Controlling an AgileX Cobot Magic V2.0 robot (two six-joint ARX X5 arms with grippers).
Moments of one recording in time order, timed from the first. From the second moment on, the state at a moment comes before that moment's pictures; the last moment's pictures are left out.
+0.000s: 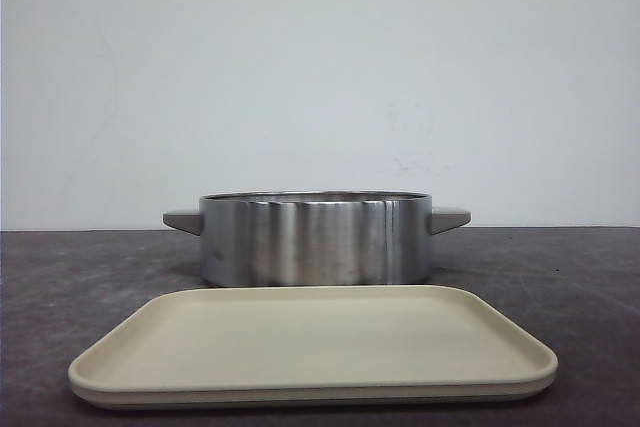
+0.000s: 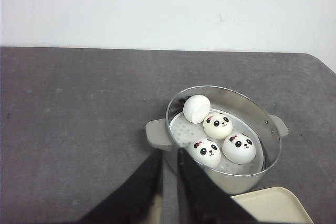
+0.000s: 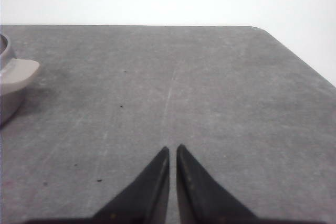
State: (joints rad) left arm -0.55 0.62 1.06 -0.74 -0.24 -0.25; right arm 0.04 0.01 0.02 -0.17 0.08 0.05
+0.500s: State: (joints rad) left arm -0.55 0.62 1.06 -0.74 -0.24 -0.25; right arm 0.04 0.01 0.02 -0.17 0.00 0.05
